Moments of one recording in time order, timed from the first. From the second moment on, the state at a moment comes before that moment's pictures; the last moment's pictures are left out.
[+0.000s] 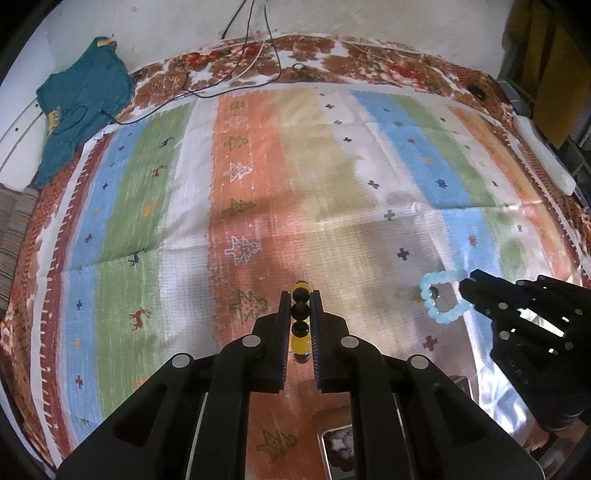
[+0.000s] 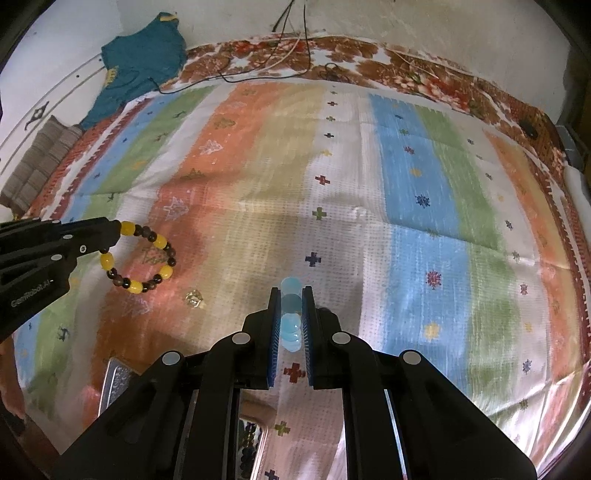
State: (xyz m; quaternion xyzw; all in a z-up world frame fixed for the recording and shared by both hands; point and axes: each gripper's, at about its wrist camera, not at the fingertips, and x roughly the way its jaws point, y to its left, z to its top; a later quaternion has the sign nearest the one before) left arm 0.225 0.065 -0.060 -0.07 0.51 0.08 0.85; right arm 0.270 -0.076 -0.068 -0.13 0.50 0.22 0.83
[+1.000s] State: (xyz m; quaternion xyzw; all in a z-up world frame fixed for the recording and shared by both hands) left arm 0.177 0.038 -0.019 -0.06 0.46 0.07 0.88; right arm 0.212 -0.082 -0.026 -0.13 0.41 0.25 0.86
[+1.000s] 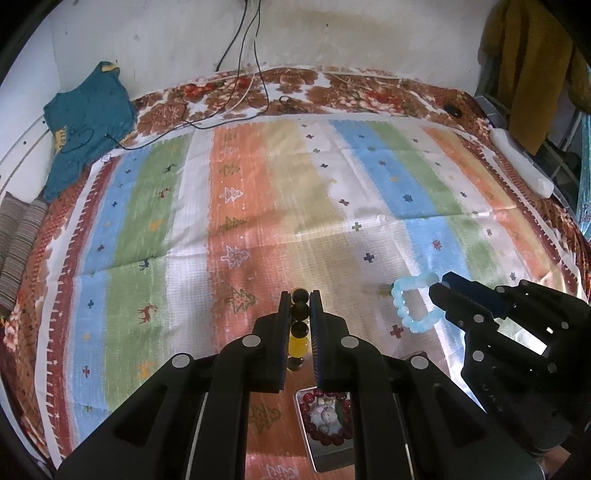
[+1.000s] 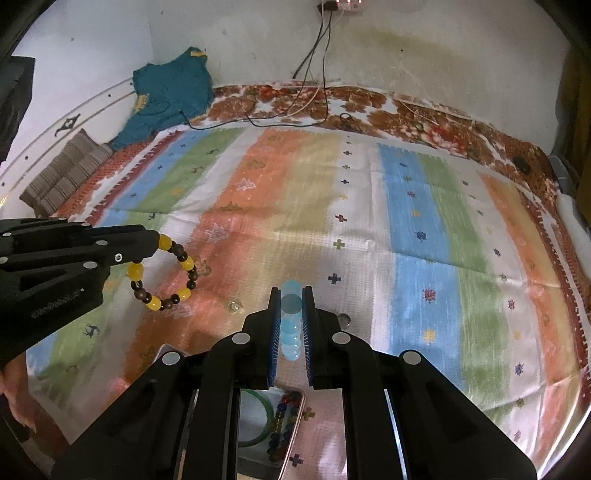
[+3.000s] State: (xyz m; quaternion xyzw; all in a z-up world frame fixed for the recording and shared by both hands) left arm 0.088 0.001 -0.002 -0.06 0.43 0.06 0.90; right arm 0.139 -0.112 -0.017 -0.13 0.40 0.26 0.87
